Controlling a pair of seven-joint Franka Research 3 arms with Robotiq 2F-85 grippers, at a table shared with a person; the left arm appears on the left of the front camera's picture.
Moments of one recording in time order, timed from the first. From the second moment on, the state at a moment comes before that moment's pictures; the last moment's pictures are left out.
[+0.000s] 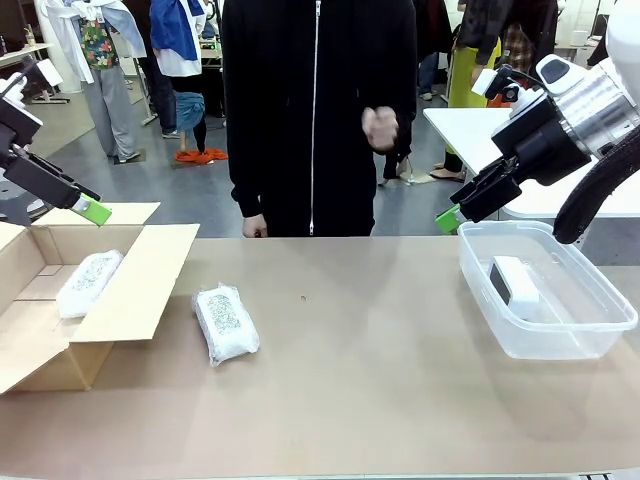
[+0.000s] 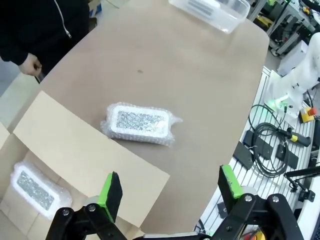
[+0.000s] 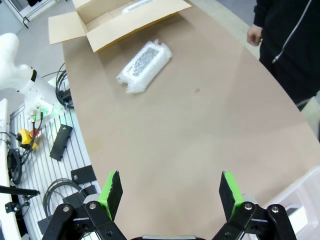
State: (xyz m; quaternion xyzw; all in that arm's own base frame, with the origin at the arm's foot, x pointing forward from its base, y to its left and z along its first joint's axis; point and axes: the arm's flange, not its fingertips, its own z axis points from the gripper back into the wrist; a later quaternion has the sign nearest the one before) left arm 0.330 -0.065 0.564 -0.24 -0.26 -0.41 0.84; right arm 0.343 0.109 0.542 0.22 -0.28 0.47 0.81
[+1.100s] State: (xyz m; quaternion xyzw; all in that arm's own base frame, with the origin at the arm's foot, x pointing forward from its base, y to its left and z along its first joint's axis) left arm 0.329 -0.066 0.561 -0.24 -0.25 -0.41 0.84; right arm 0.343 0.109 0.542 0.22 -0.28 0.47 0.81
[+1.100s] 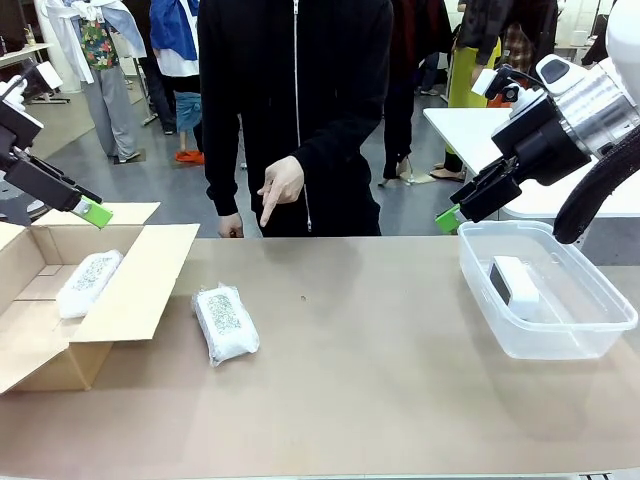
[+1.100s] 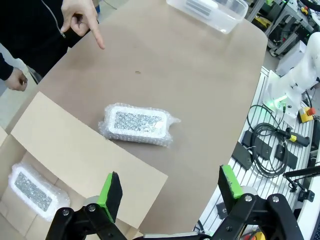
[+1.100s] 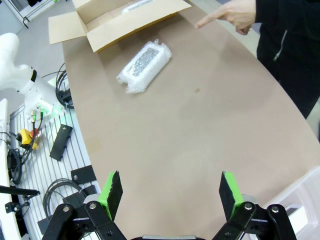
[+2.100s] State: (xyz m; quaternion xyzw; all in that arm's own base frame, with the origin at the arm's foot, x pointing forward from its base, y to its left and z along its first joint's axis) left arm 0.329 -0.070 0.561 -0.23 -0.25 -0.40 0.85; right arm 0.343 0.109 0.542 0.22 -0.28 0.47 0.81
